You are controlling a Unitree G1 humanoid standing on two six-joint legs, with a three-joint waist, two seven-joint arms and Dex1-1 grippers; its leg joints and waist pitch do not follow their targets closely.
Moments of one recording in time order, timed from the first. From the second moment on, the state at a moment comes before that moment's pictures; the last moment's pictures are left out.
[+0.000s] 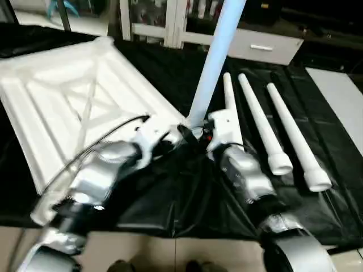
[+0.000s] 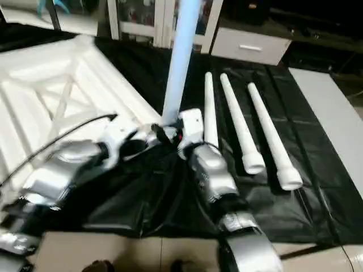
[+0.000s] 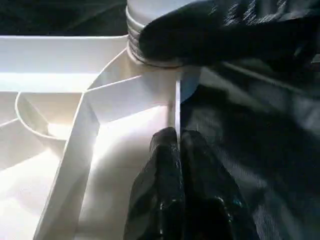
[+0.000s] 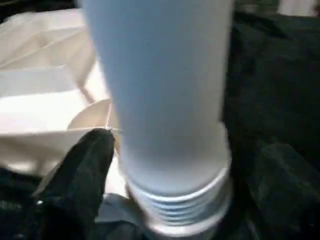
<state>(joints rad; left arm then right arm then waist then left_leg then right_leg) -0.51 0.40 -0.25 0.14 0.00 0.54 -0.77 -0.62 -0.03 0.04 0.73 0.19 -0.04 0.49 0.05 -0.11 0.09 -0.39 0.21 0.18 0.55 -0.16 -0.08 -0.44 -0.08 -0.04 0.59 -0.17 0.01</state>
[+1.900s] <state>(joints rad) -0.44 0.59 -0.31 0.06 -0.08 0.45 -1.11 -0.42 -0.27 0.19 0.28 0.23 0.31 0.88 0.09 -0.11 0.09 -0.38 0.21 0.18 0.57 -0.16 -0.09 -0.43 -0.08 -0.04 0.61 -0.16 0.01</state>
